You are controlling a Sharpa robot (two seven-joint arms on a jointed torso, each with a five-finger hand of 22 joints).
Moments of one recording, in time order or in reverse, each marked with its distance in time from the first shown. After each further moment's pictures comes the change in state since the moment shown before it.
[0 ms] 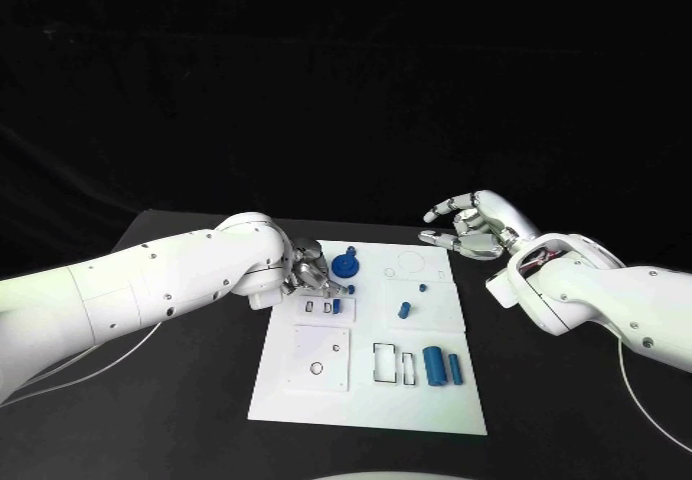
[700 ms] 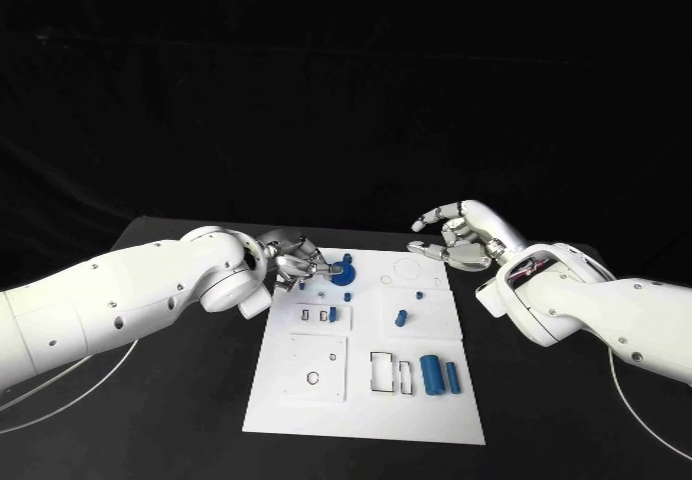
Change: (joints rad) left arm -0.012 -0.126 0.021 0.081 0.231 -0.197 0.242; left_hand 0.063 -0.008 0.046 -0.002 0.000 0.009 0.008 -0.052 -0.069 -0.013 0.005 -0.083 -0.091 -0.004 0.004 -0.015 0.000 0.016 -0.010 0.004 -0.031 -0.059; right arm -0.004 0.009 0.001 0.023 -0.060 -0.033 -0.001; right_hand 0.000 0.000 0.000 0.000 -0.006 0.000 0.000 0.000 0.000 0.000 0.000 0.000 -0.001 0.000 0.000 0.000 0.000 0.000 0.000 0.000 0.000 0.000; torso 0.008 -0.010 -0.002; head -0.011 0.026
